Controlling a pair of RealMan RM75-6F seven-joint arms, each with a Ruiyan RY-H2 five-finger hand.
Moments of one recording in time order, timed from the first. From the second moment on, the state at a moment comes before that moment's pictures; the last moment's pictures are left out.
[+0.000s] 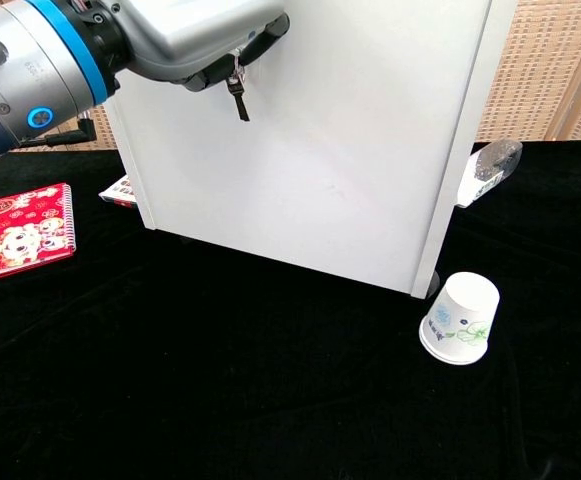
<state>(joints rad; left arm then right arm) -0.86 -1.52 -0.25 -1.70 1.44 1.14 1.34 0.02 -1.08 0.00 -1.70 -1.67 1.60 0.26</state>
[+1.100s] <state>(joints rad) -0.89 -1.52 -0.23 -1.71 1.44 1.18 1.36 0.02 -1.08 0.00 -1.70 -1.67 1.61 0.26</state>
